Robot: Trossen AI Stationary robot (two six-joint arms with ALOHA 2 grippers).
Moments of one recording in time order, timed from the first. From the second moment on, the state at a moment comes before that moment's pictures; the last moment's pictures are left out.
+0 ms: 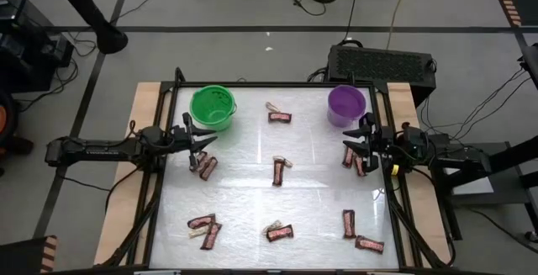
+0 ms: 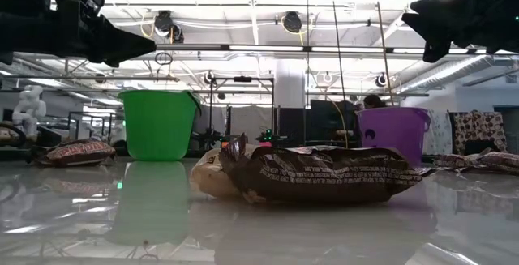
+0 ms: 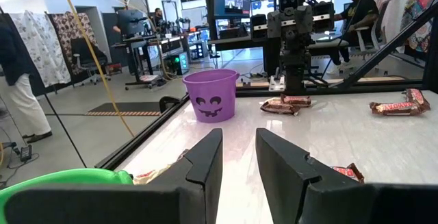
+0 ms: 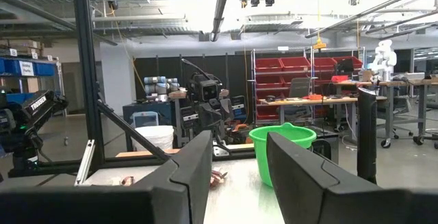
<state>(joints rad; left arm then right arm) 0.10 0.37 0.04 0.37 -0.11 0.14 -0.10 0.05 0.02 0.31 -0.03 0.09</state>
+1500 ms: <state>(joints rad) 0.10 0.37 0.04 0.39 -0.11 -0.20 -0.10 0.05 0.02 0.45 0.15 0.07</state>
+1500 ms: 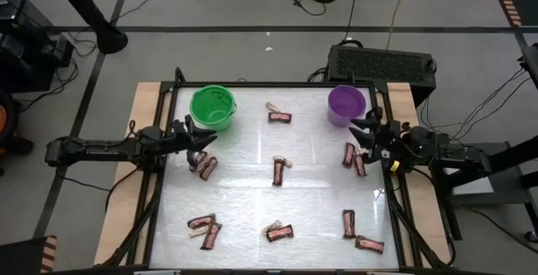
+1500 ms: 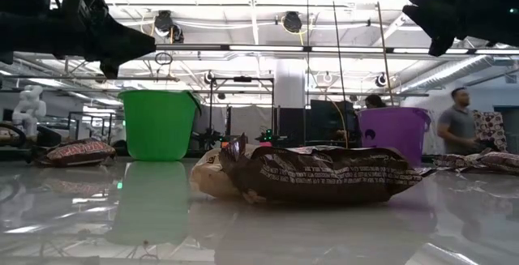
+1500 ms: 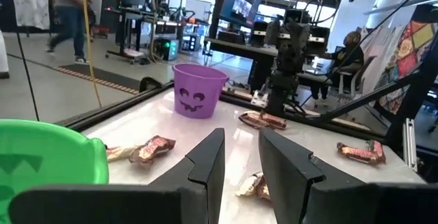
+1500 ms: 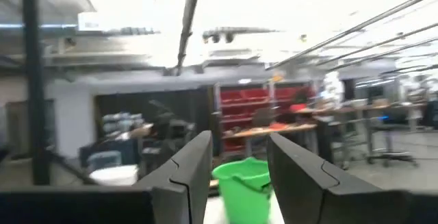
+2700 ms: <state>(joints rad) -0.01 1.11 0.48 0.32 -0.11 -0.01 -0.11 1.15 0.84 -1.25 0.10 0.88</state>
